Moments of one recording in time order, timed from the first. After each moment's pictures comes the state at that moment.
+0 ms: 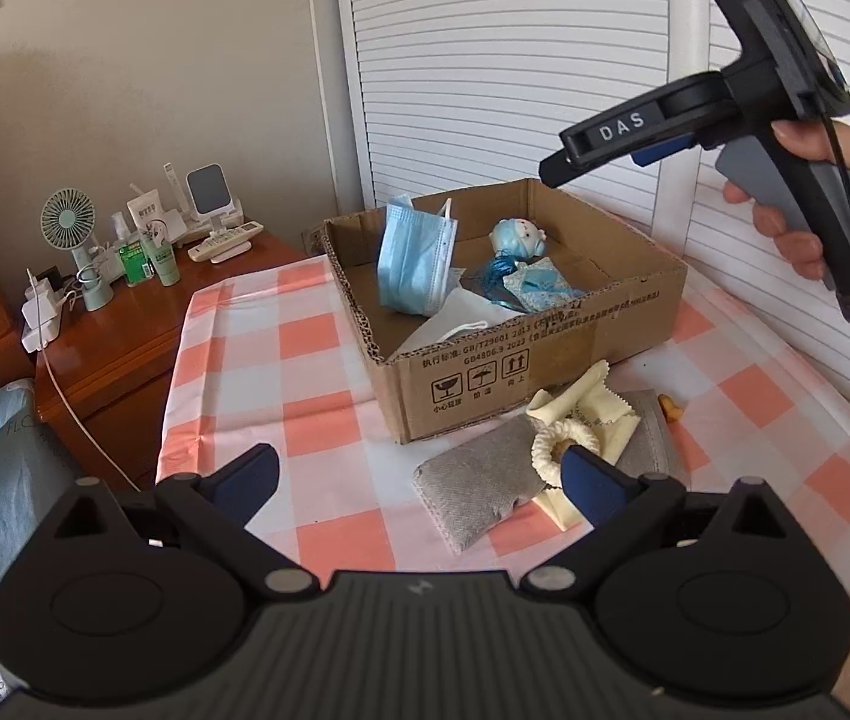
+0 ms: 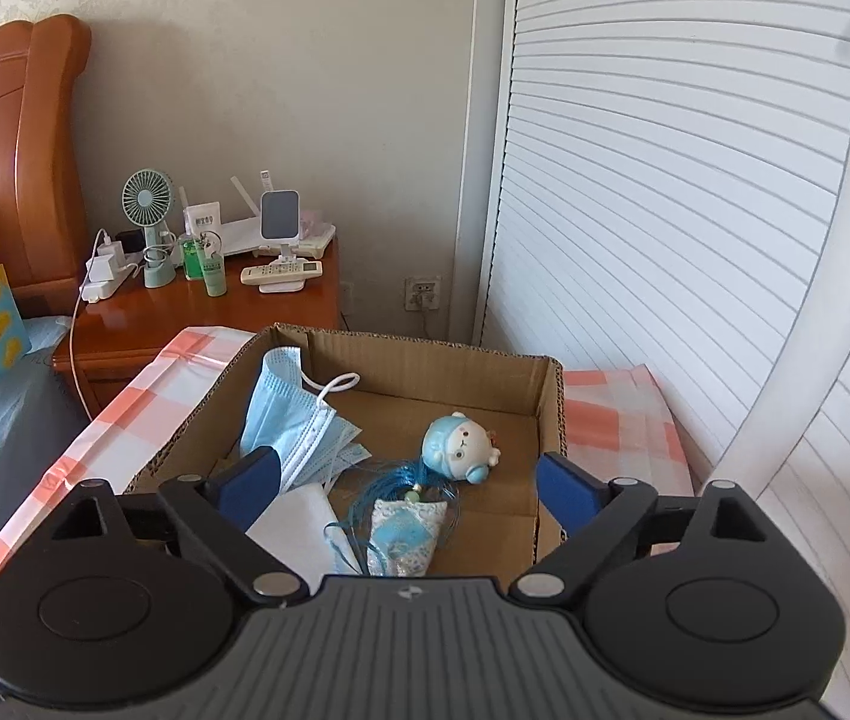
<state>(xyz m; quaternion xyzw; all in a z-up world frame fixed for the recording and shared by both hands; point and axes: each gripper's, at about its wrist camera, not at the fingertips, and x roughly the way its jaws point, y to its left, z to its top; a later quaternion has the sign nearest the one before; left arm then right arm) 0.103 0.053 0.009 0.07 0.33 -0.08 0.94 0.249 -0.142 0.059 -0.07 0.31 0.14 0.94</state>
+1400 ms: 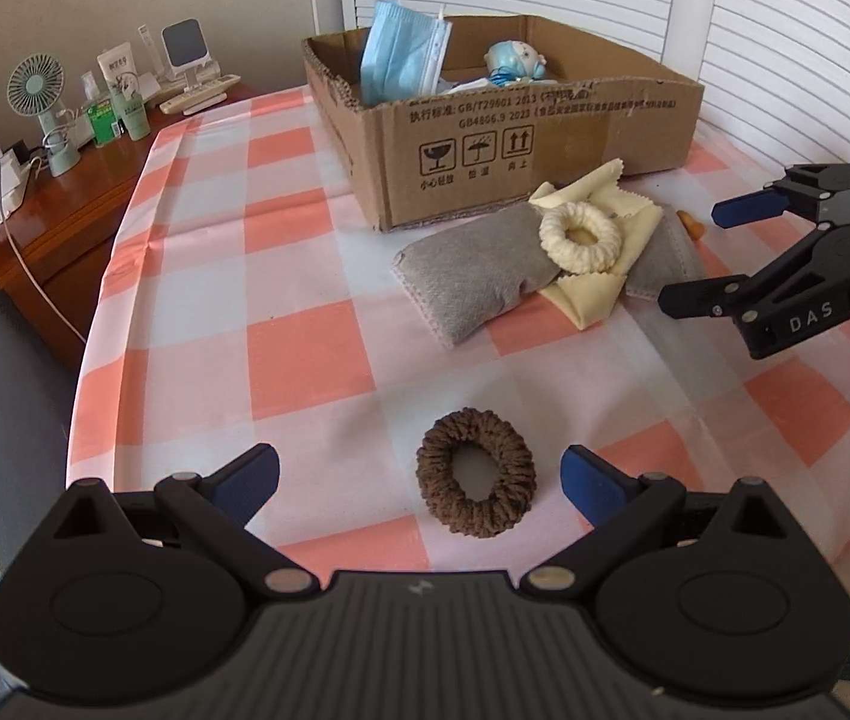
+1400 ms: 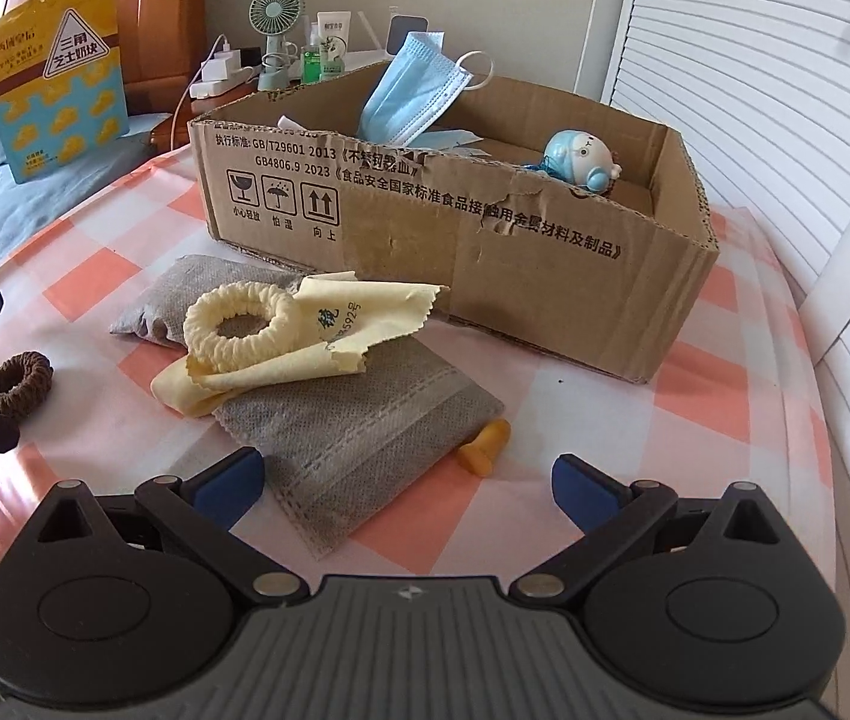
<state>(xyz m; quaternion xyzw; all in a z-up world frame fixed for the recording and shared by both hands) 0.090 0.061 -0.071 0.06 0.44 -0.09 0.89 0.158 -0.164 -0.075 -0.14 0.39 0.24 0.88</state>
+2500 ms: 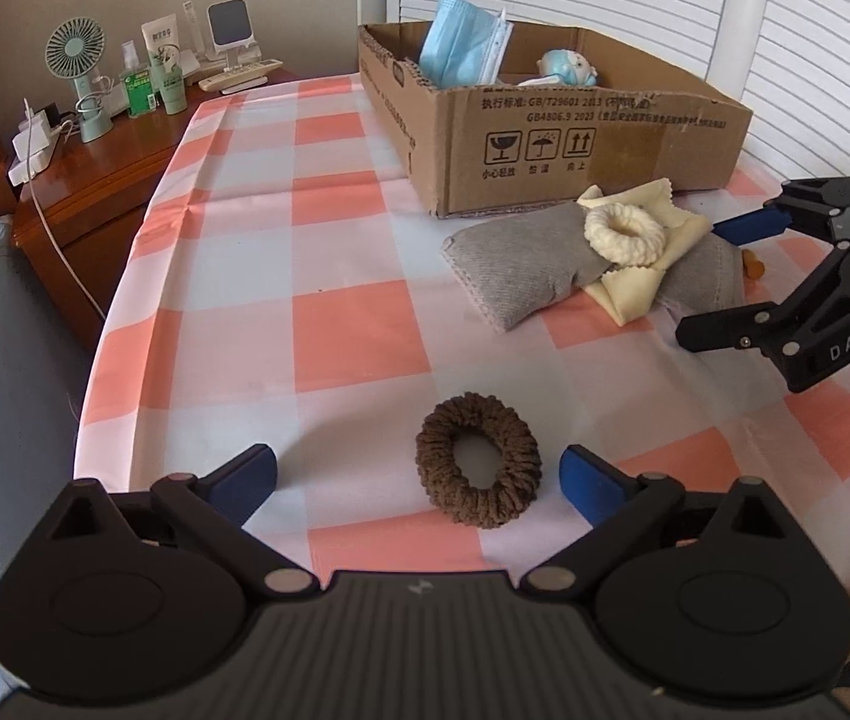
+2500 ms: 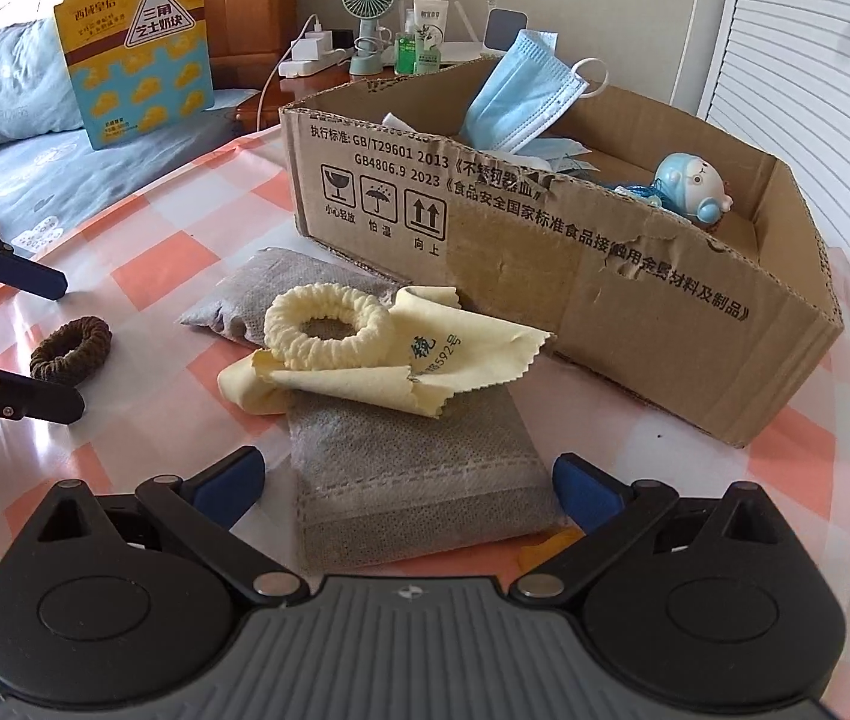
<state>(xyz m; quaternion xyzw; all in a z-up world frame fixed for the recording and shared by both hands) 0.087 0.084 -0.081 0.02 0.44 -0.07 0.90 0.164 -0.141 -0.075 -0.17 0.39 0.32 0.85</state>
